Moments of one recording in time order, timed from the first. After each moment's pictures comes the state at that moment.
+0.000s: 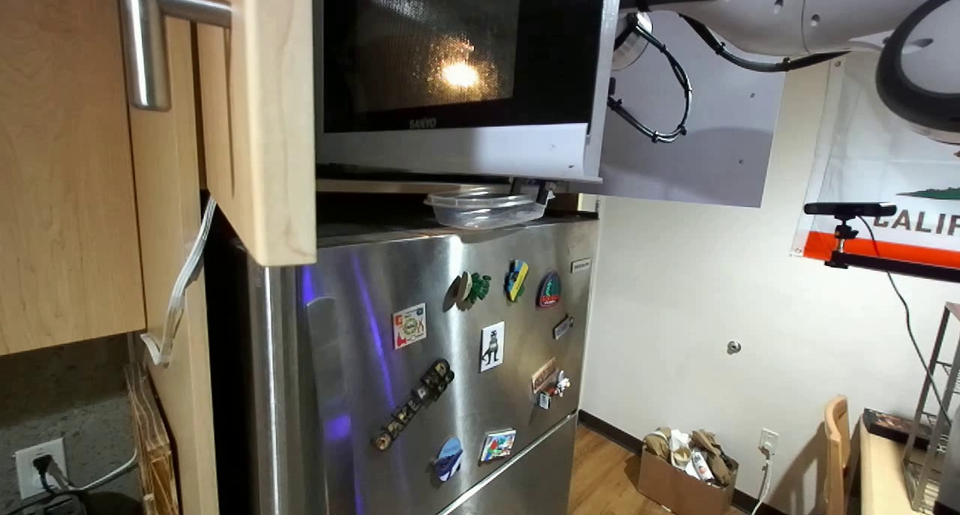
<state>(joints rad) -0.12 0.04 -0.13 -1.43 0.23 1.51 1.36</state>
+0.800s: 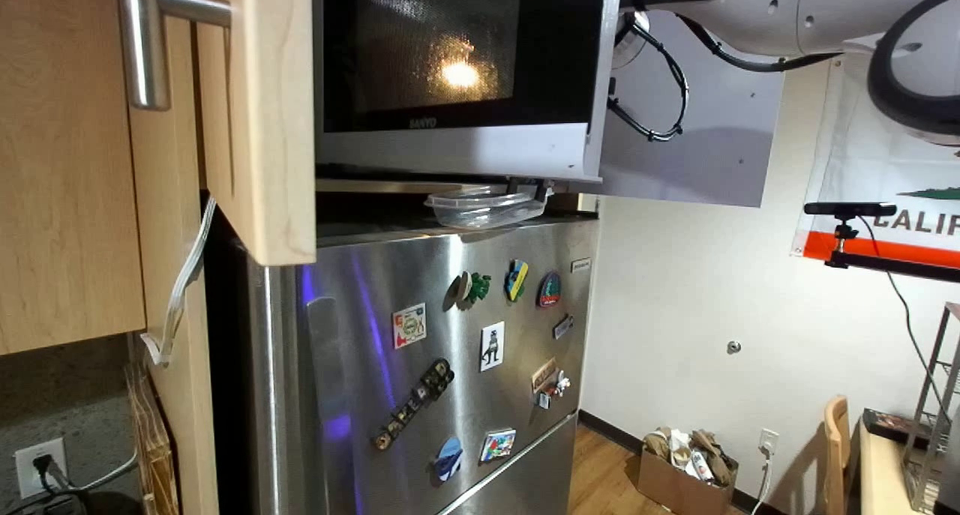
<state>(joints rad) -0.12 0.06 -0.13 -1.41 0.23 1.52 1.36</state>
